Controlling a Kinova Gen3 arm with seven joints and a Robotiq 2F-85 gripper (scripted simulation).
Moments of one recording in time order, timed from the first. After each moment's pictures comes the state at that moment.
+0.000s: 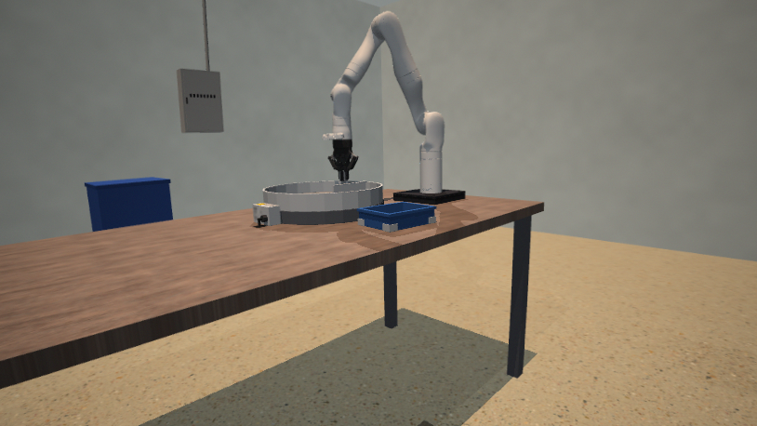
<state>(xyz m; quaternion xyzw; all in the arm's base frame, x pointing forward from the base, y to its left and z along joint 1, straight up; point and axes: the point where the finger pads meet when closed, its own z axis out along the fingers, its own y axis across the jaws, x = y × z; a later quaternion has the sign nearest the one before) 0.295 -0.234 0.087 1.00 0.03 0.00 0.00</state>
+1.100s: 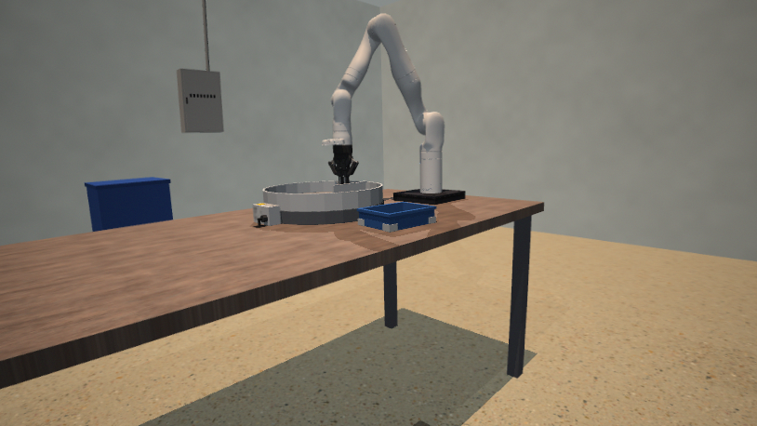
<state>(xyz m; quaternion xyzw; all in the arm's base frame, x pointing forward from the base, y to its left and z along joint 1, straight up) 0.295 -0.234 0.066 1.00 0.03 0.00 0.00</state>
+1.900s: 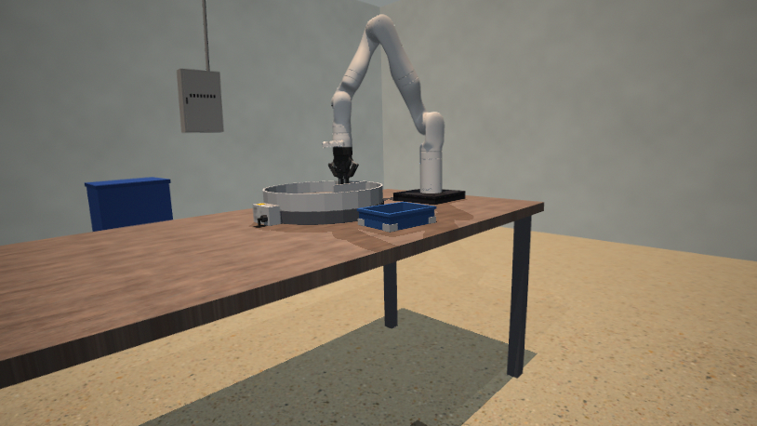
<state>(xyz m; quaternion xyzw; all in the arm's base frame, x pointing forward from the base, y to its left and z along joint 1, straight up) 0.296 -0.234 0.059 1.00 0.03 0.00 0.00</state>
